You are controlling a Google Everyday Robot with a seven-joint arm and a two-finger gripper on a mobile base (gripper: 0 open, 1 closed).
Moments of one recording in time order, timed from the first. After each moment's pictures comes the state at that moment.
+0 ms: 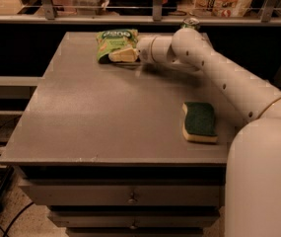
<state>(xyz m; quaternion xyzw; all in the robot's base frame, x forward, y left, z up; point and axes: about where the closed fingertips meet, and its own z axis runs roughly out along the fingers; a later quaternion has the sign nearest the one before) 0.834 0.053 0.851 -0.36 0.71 0.25 0.55</state>
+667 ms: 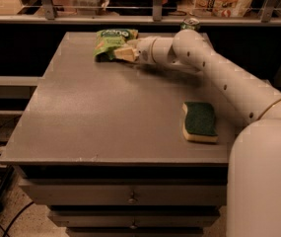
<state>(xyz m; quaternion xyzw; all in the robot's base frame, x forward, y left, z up) 0.830 0.053 0.851 -0.36 0.71 0.27 0.55</state>
